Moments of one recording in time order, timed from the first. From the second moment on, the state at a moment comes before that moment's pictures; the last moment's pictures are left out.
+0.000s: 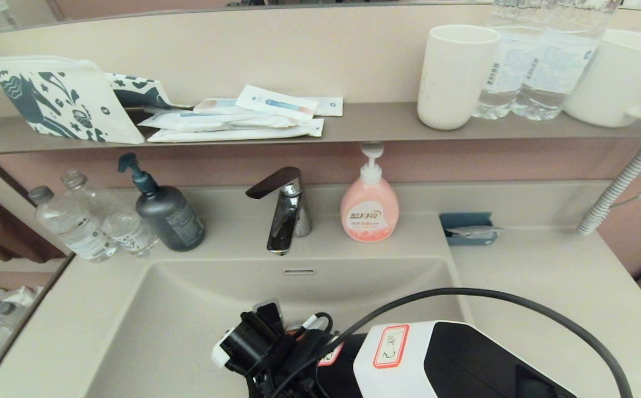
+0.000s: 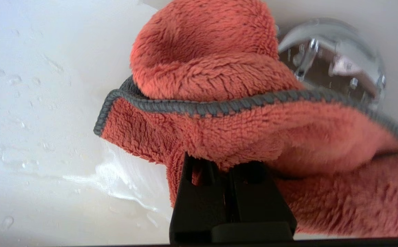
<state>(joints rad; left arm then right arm) -0.01 0.00 0.00 0.00 0.02 0.03 1.05 2.67 -1.97 0.24 -0.41 0.50</state>
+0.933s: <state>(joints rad) -0.01 0.00 0.00 0.00 0.02 0.03 1.06 2.58 -1.97 0.26 -0.45 0.47</state>
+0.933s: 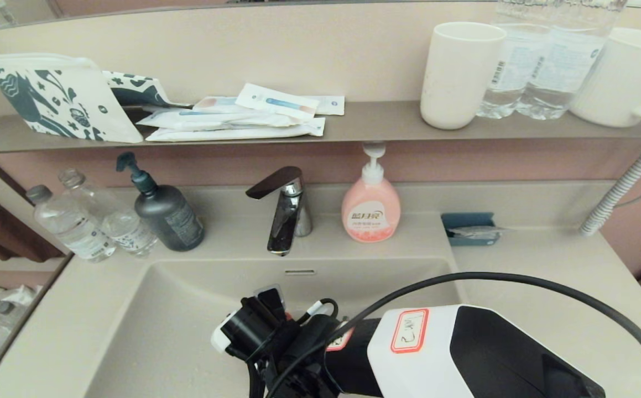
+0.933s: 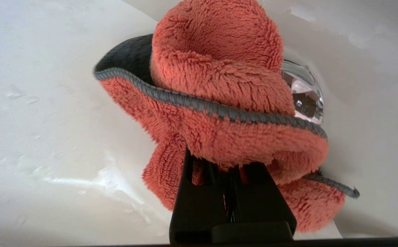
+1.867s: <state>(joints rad) -0.01 0.00 0.00 0.00 0.02 0.03 0.97 2.44 -1.96 0.33 -0.51 0.44</state>
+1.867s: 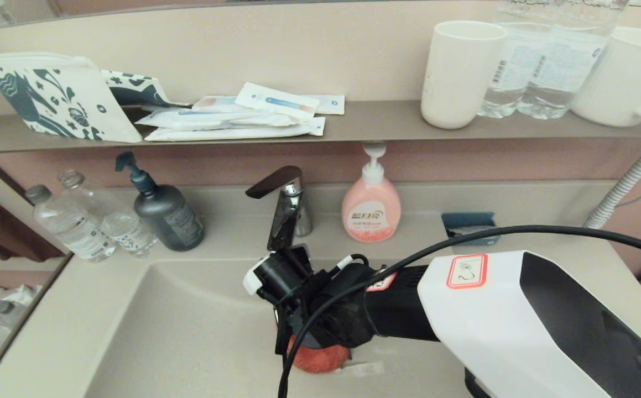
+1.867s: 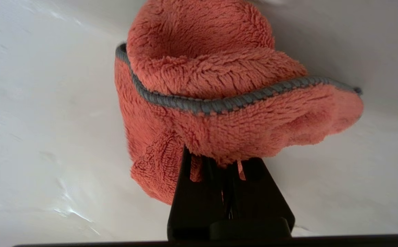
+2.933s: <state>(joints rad) -0.01 0.00 0.00 0.00 0.02 0.03 1.07 2.54 -1.97 0.40 -0.52 0.46</state>
